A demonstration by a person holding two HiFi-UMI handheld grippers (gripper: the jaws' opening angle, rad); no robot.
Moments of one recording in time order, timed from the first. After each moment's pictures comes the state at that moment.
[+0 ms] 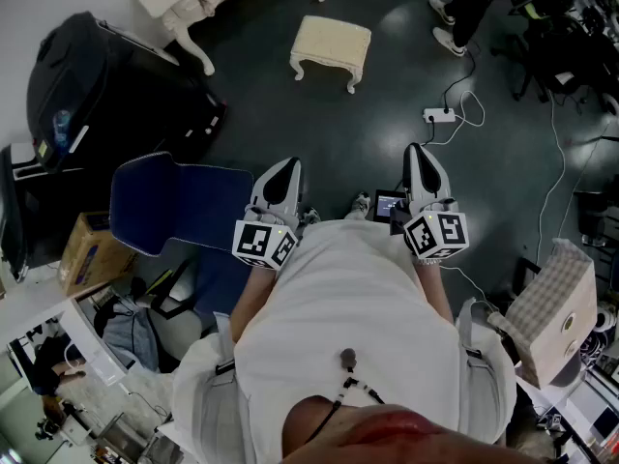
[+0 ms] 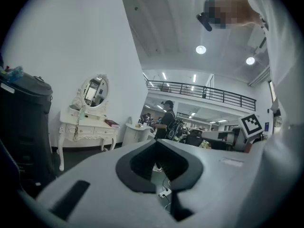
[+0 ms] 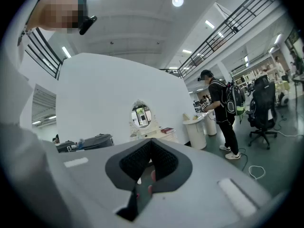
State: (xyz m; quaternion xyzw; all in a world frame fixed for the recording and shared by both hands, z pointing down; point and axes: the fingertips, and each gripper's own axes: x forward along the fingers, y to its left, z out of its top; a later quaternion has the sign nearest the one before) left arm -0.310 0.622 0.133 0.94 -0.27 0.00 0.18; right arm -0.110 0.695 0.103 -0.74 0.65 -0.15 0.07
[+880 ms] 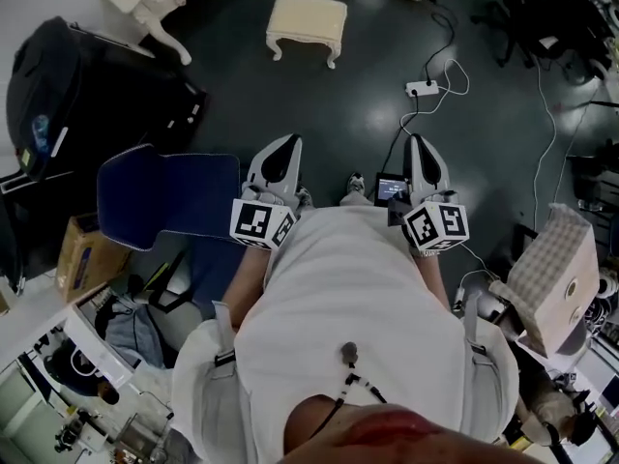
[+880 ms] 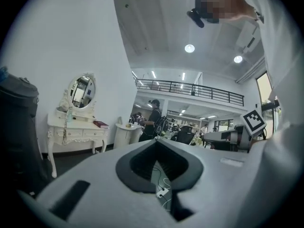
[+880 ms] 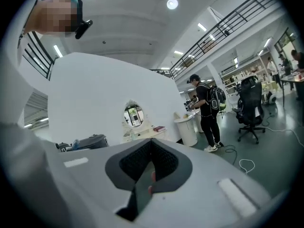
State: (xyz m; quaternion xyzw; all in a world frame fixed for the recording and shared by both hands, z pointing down) left arm -0.275 0.653 0.131 0.96 -0.22 0.01 0.14; right arm -0.094 0.756 0.116 -0.76 0.62 -0.17 0.09
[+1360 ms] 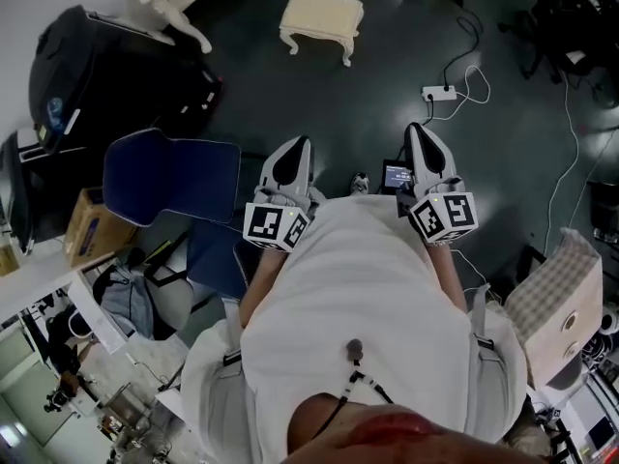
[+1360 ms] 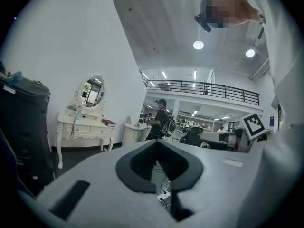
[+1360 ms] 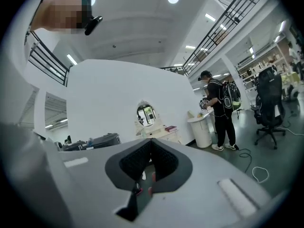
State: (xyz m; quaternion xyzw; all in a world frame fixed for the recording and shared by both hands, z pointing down) left arm -0.195 0.707 0.131 0.94 -0.30 0.00 0.16; right arm -0.015 0.766 0.116 -0.69 0.70 -0.16 0.09
